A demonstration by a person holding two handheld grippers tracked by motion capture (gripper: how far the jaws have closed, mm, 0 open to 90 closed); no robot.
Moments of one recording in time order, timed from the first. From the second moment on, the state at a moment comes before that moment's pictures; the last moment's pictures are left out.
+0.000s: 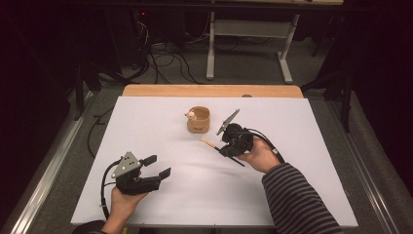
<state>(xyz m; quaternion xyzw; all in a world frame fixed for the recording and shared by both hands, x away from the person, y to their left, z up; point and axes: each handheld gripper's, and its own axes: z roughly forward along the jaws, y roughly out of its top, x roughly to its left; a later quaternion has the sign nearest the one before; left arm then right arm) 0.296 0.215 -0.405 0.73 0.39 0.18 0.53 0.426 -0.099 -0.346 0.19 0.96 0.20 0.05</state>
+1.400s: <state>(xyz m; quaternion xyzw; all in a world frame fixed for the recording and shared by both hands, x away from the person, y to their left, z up) 0.299 0.209 -0.408 0.75 0.37 0.16 0.53 0.350 -0.184 -0.338 0.27 0.87 0.41 0.08</state>
